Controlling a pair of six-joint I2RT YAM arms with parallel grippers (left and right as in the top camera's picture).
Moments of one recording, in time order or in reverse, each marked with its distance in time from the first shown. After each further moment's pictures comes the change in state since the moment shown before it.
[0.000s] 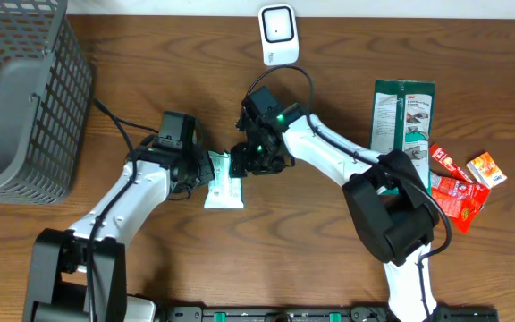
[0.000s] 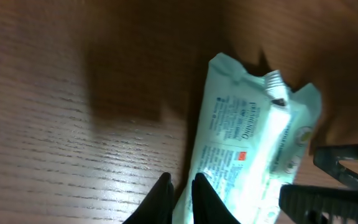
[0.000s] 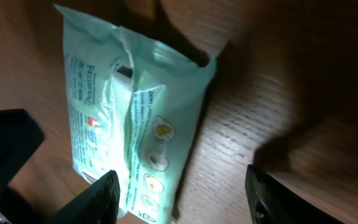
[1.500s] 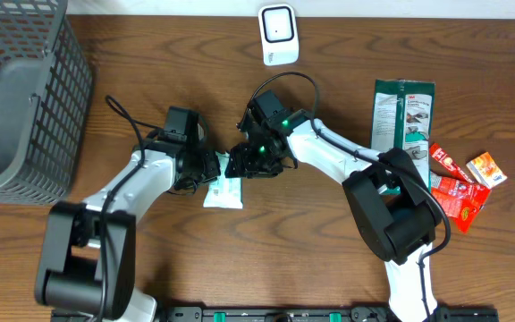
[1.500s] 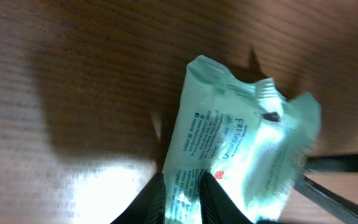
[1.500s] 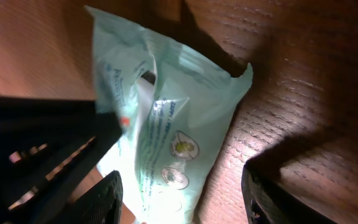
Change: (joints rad) left arm 0.006 0.126 0.042 0.043 0.109 0.000; right arm -0.019 0.000 -0.075 0.132 -0.128 0.071
